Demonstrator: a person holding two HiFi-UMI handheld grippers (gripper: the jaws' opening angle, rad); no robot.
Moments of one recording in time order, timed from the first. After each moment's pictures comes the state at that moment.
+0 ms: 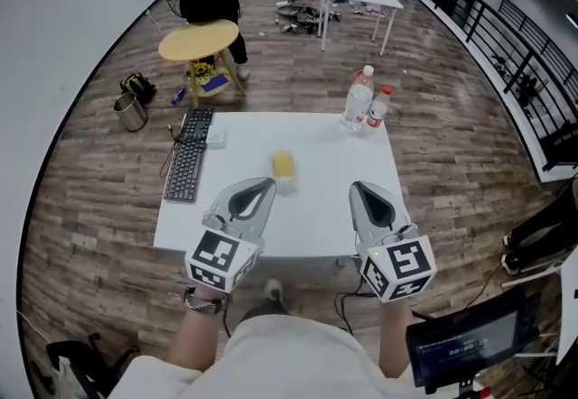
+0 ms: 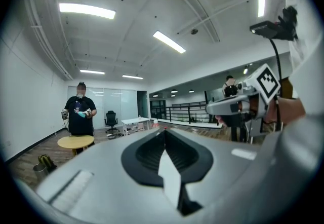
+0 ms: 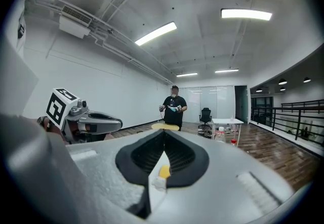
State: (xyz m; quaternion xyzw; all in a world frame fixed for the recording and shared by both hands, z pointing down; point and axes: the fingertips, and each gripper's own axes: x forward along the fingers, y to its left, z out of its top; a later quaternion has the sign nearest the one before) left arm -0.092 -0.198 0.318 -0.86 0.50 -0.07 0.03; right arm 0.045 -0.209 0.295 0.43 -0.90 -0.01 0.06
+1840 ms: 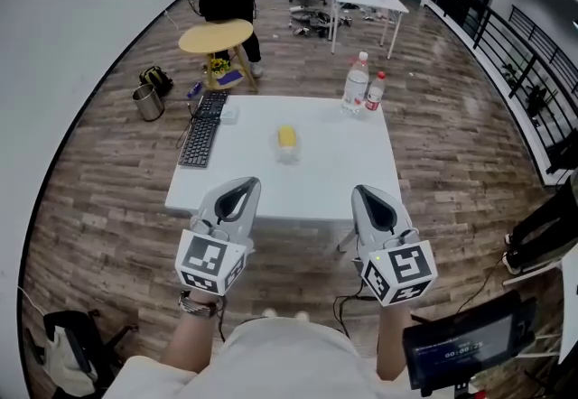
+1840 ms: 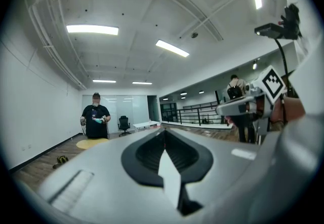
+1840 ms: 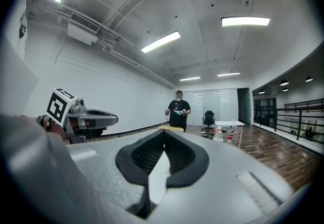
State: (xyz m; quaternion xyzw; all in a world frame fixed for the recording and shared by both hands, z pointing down) left arm -0.089 -0.072 0.300 -0.83 0.56 -0.06 0.06; right arm 0.081 -0.093 0.286 0.42 -0.91 -0.02 0.04
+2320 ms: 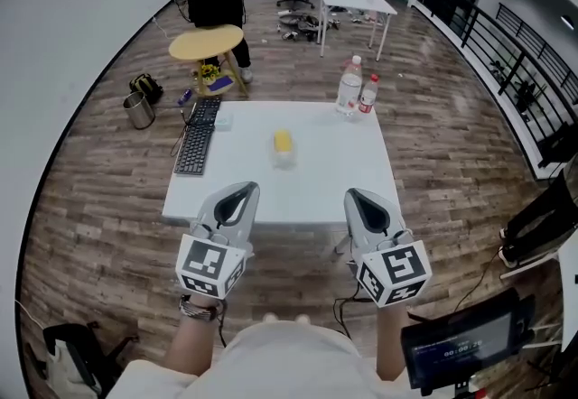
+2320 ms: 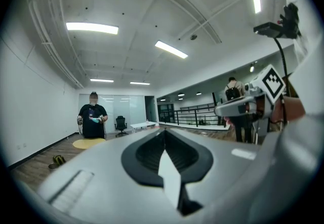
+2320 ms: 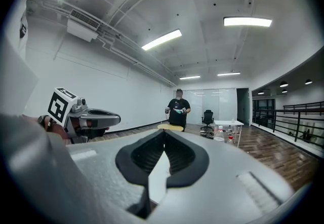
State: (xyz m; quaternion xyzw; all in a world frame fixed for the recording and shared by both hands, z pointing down) left arm -0.097 -0.074 0.302 -0.84 0.54 -0.05 0.06; right arm 0.064 -0.087 0.286 0.42 -0.90 -0.02 0.05
